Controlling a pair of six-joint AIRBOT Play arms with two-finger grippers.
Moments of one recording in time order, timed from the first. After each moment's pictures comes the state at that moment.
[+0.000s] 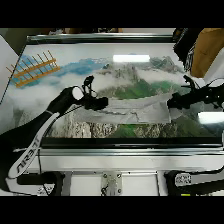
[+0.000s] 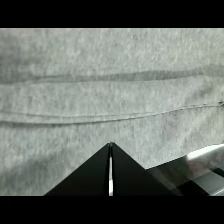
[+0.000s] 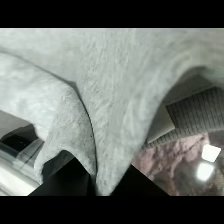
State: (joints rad) left arm -0.43 -1.56 1.22 1.07 -0.86 -1.69; right arm -0.36 -1.58 1.33 -0.92 1.46 1.17
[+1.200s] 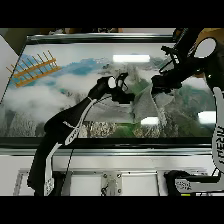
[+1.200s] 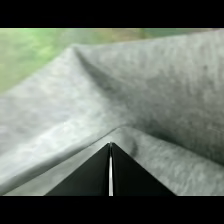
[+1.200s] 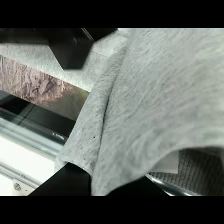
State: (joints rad) left arm -0.56 -2.13 2.02 1.05 -1.14 -1.67; right arm 0.09 -1.50 1.75 -1.14 1.69 1.55
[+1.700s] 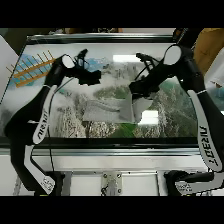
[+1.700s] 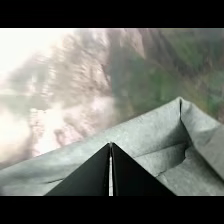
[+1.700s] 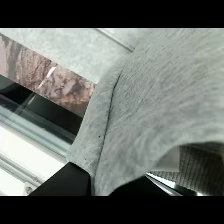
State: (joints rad) left arm -0.20 -1.86 1.87 1.06 -1.17 -1.62; right arm 0.32 -1.58 1.76 -1.14 1.59 1.62
